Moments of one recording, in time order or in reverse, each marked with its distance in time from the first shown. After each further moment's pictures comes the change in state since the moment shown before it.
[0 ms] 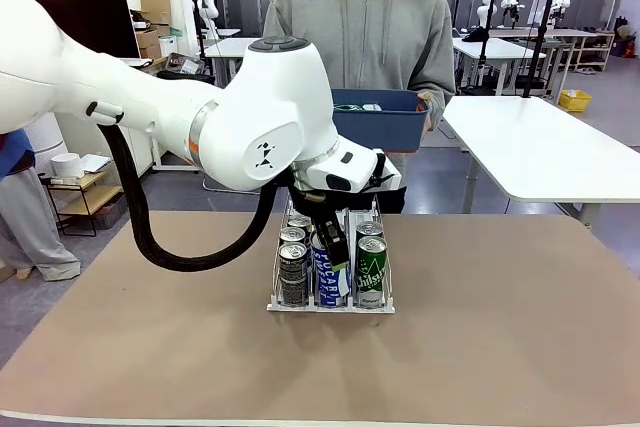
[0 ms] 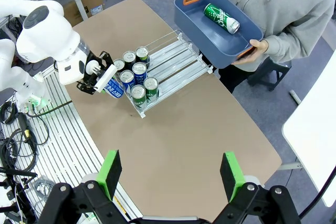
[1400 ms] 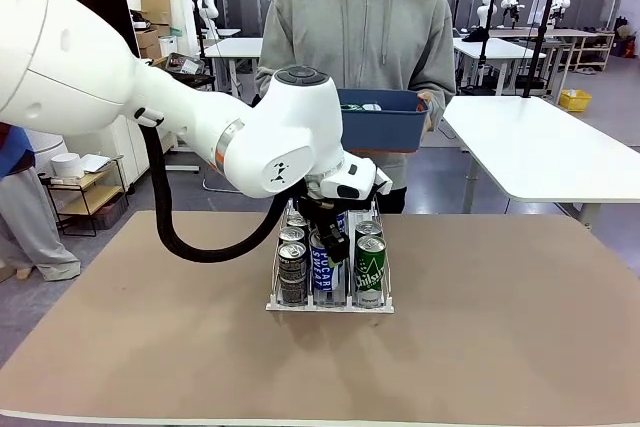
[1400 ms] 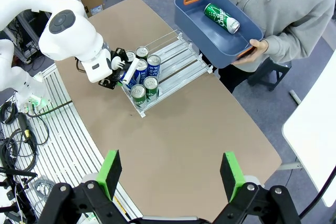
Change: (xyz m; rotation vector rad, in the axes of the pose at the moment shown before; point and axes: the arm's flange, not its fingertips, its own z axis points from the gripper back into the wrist) left arm 0.011 0.043 -0.047 0.078 0.057 0.153; right arm 0.000 0.000 0.000 0.000 0.000 0.000
